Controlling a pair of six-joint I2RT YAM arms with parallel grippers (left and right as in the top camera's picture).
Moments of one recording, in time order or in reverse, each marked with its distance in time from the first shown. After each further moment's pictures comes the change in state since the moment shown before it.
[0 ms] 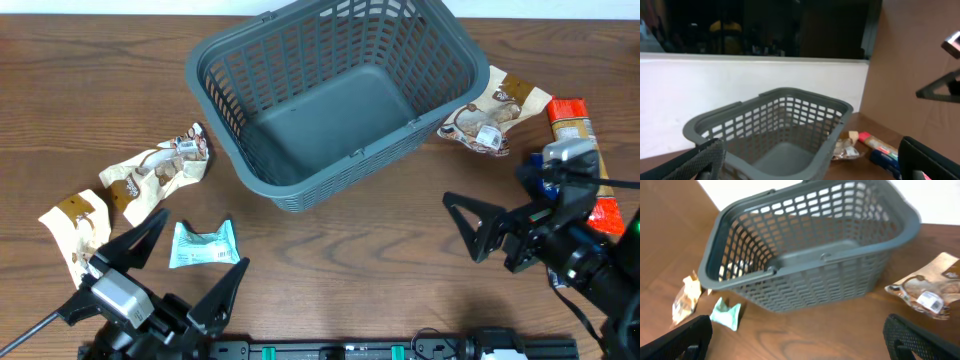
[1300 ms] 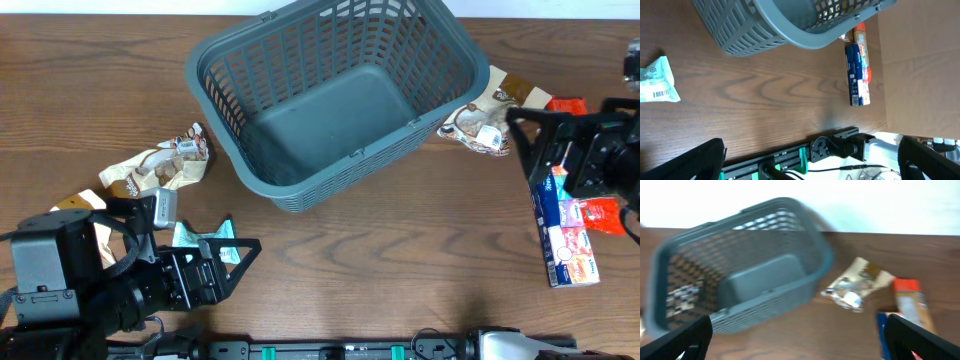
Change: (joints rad) left arm 0.000 0.616 0.520 -1.043 0.066 -0.055; right arm 0.000 0.576 1.015 -0.505 0.313 -0.017
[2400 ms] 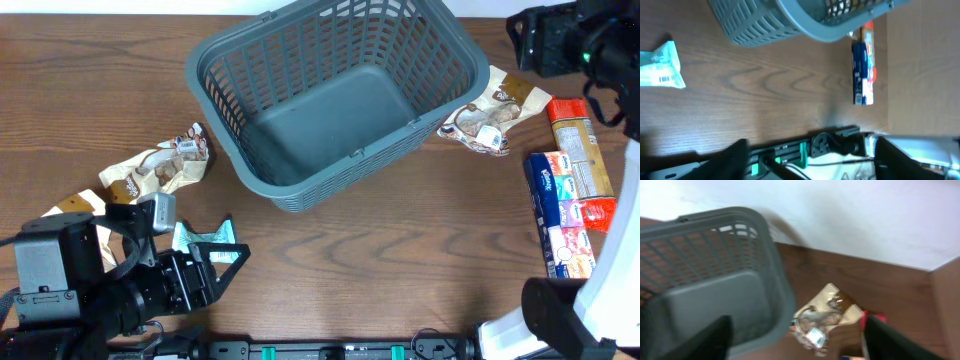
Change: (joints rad) left arm 0.000 0.000 0.000 -0.048 -0.024 -0.032; right arm 0.000 0.303 0.001 0.260 0.086 -0.183
